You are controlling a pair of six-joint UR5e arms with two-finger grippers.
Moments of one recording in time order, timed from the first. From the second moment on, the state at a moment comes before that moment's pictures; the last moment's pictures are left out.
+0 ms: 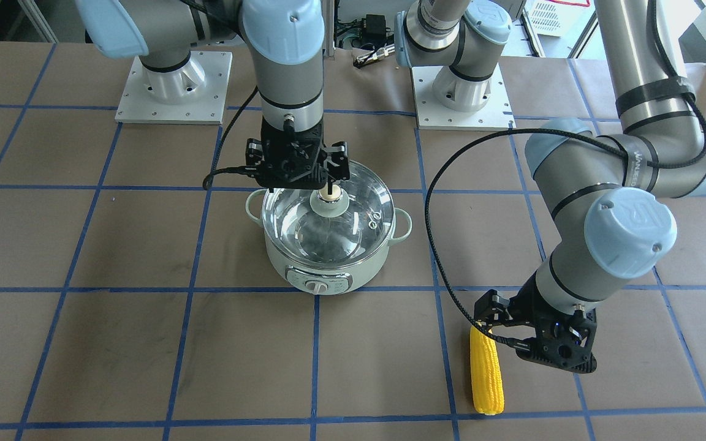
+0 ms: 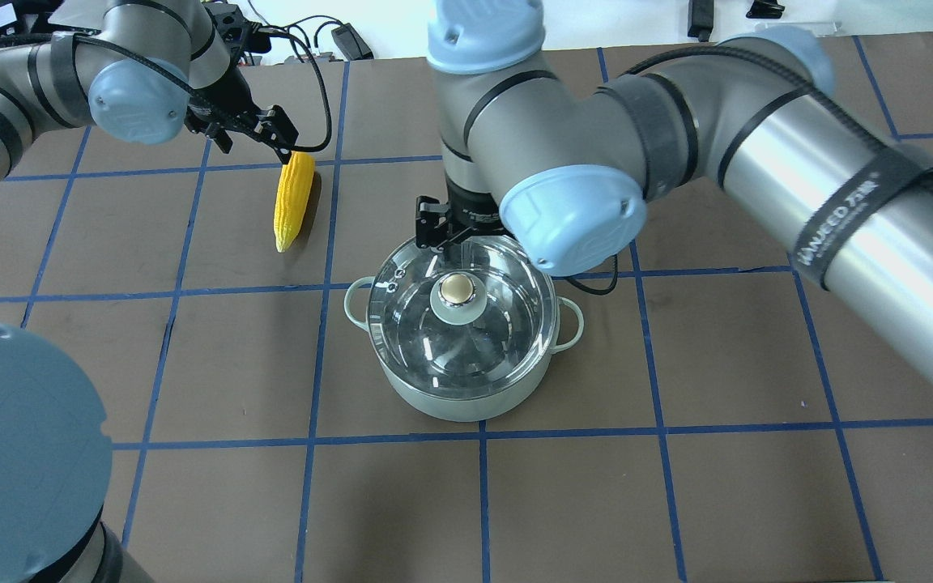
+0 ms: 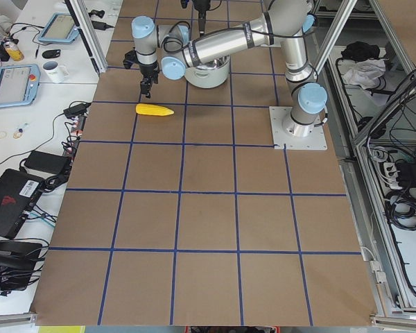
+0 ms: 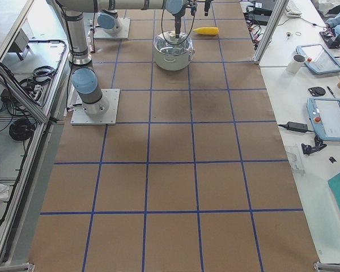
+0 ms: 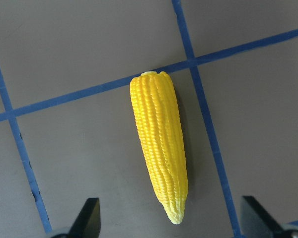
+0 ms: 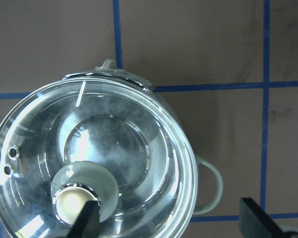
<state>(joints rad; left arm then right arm) -1.48 -2.05 -1.43 -1.17 1.57 0.35 1.98 -1.35 1.58 -1.79 -1.56 0.44</state>
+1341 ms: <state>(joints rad) -1.46 -2.25 -1.43 -1.06 1.52 0.35 2.05 -1.27 1.59 -1.86 -1.55 0.52</state>
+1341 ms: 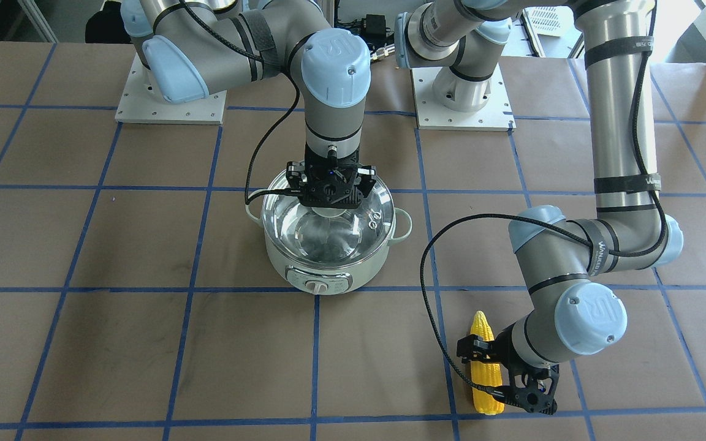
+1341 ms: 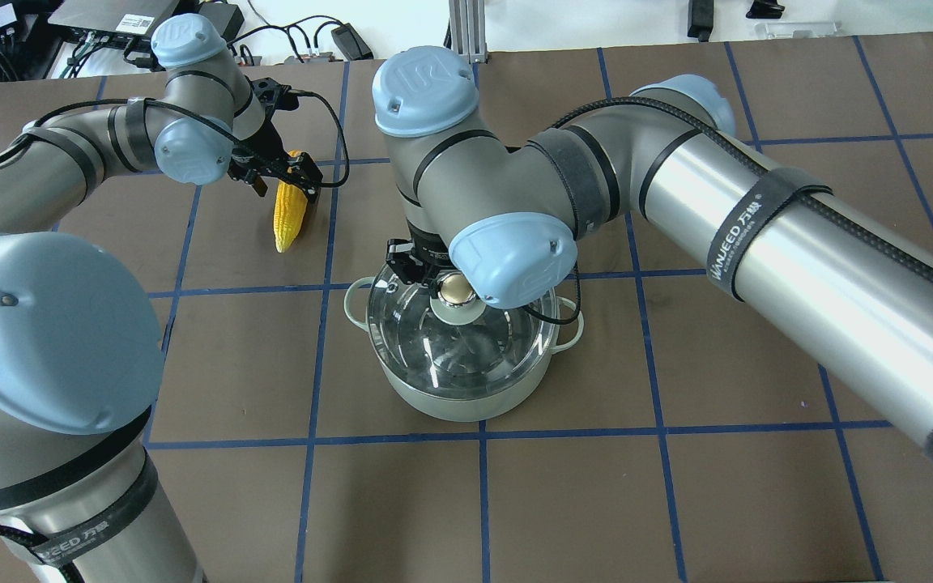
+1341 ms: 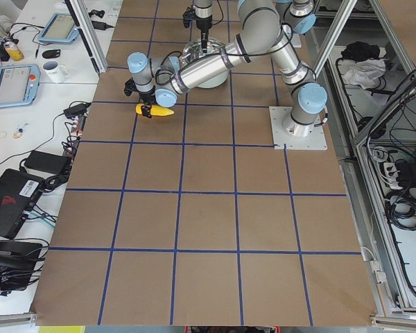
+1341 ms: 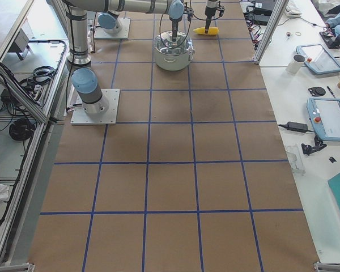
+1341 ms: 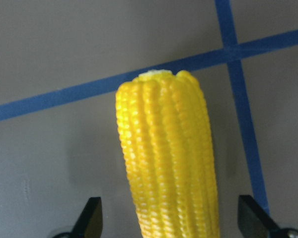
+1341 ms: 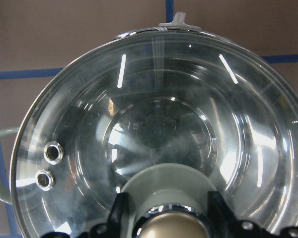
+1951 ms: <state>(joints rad) -1.46 -2.27 -1.42 -1.06 1.52 0.32 2.04 -1.30 1.59 -1.85 -1.56 0.52</state>
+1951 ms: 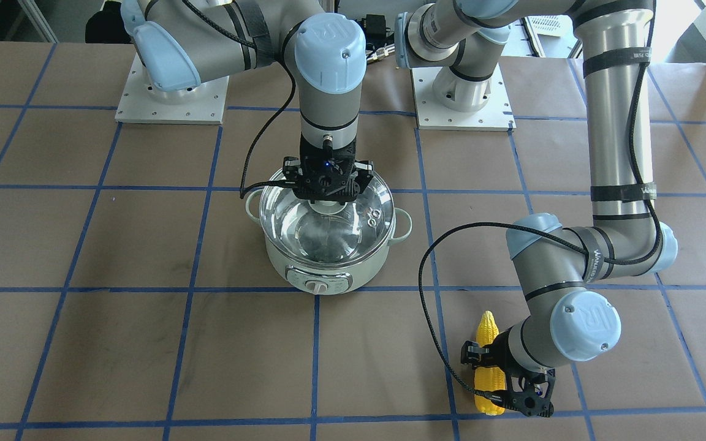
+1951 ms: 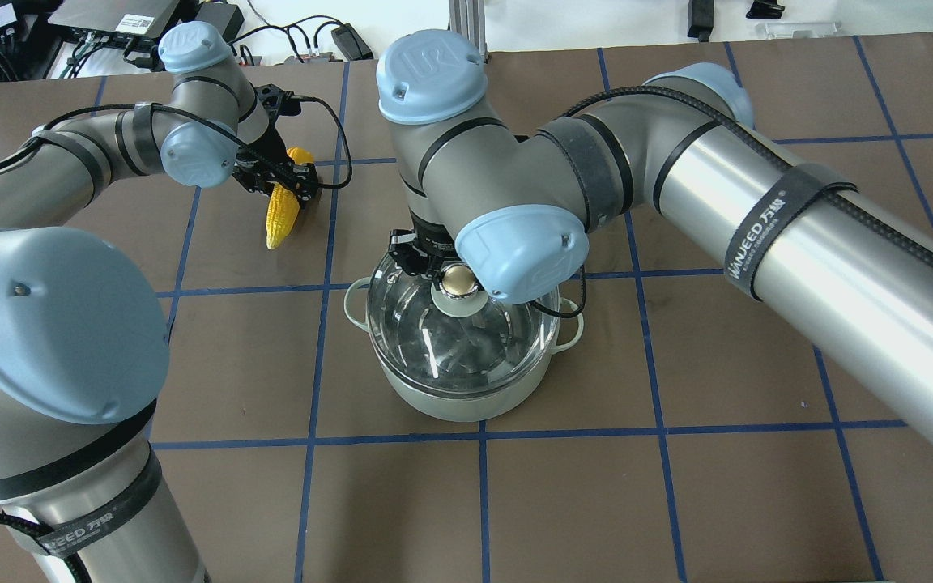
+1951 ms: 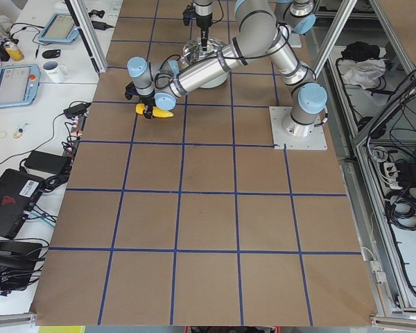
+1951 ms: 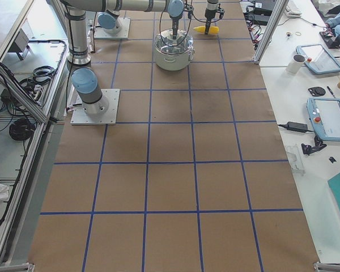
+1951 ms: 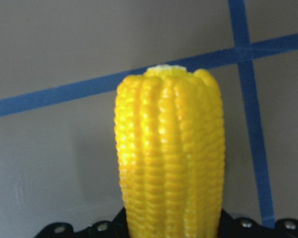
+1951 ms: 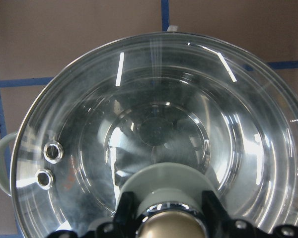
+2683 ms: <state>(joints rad) -1.46 -2.05 -1.42 -1.28 1.54 0.13 1.80 -1.58 1.57 -1.60 -1.56 0.32</state>
